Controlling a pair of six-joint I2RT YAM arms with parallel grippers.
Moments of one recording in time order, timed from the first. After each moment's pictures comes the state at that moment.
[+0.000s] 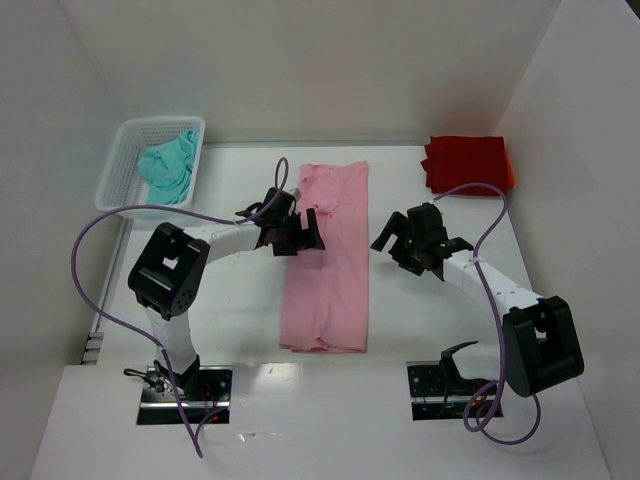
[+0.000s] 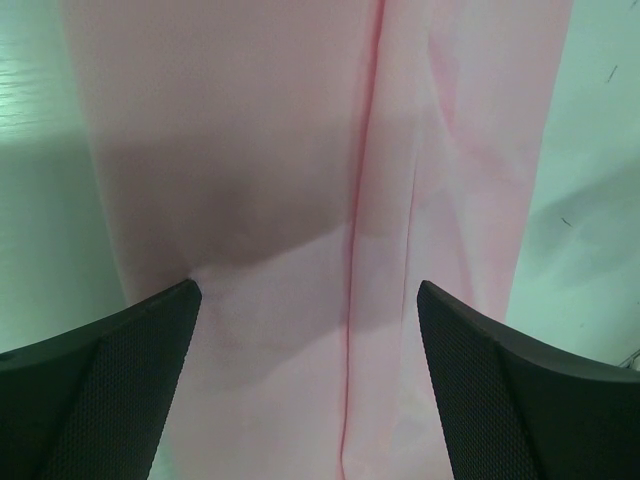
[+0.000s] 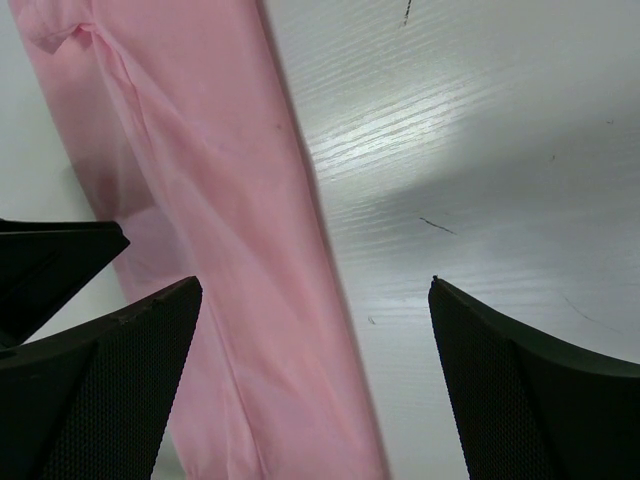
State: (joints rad) left arm -0.50 1.88 1.15 -0.18 0.22 -0.64; right arm 0.30 1.28 0.73 -0.30 -0.01 0.82
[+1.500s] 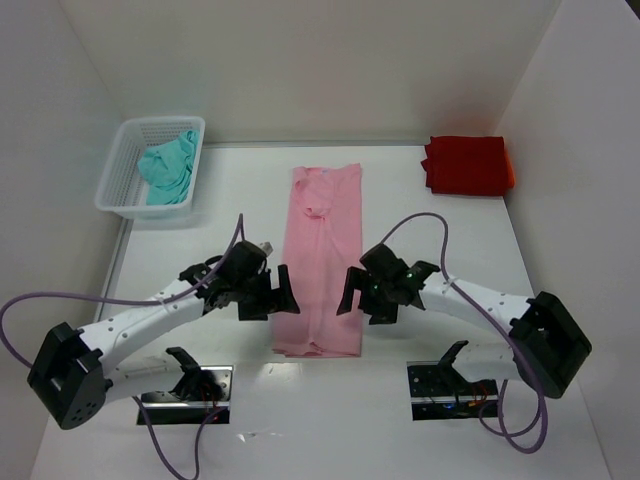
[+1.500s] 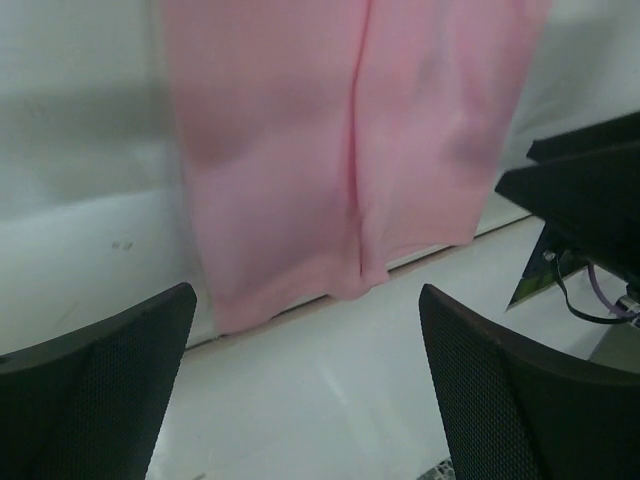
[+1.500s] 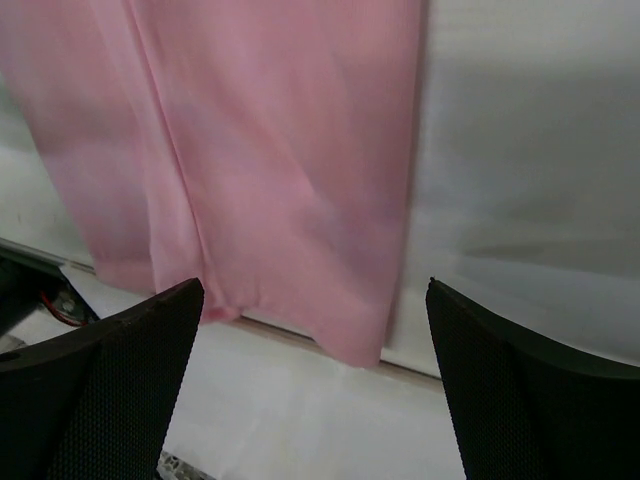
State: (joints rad) left arm -0.67 1.13 0.71 -0.59 0.21 -0.84; right arm 0.73 1.27 0.67 -0.50 -0.14 0.95
